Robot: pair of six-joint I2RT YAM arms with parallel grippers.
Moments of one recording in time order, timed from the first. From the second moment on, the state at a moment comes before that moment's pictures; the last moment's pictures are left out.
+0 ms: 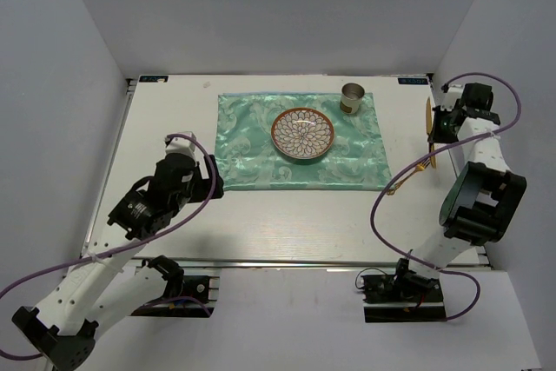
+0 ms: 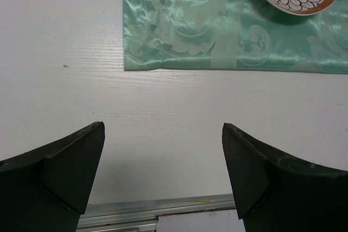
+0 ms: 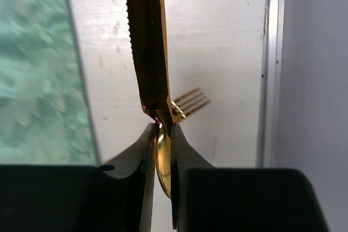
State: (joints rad) left arm -0.59 0.78 0.89 -0.78 -0.32 -0.51; right arm -0.33 1.69 1.33 -0.60 -0.20 -0.29
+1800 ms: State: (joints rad) left arm -0.59 0.72 0.88 -0.75 -0.30 -0.50; right arm 0.12 2.04 1.50 -0.69 -0.01 0.14
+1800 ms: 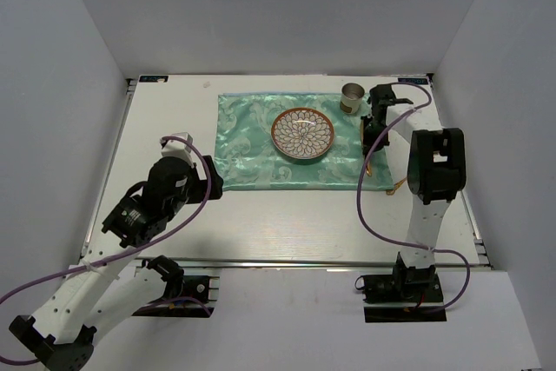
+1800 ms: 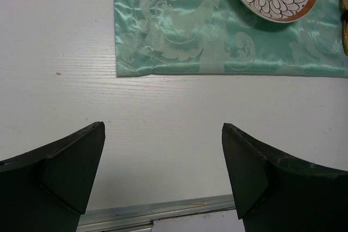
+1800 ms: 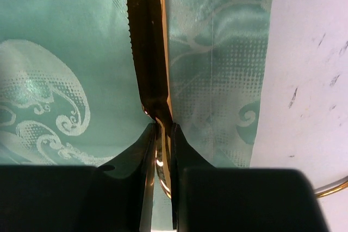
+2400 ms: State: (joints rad) left arm -0.59 0.70 0.87 -0.75 -0.30 -0.50; right arm 0.11 1.80 1.47 -0.69 0.16 0.41
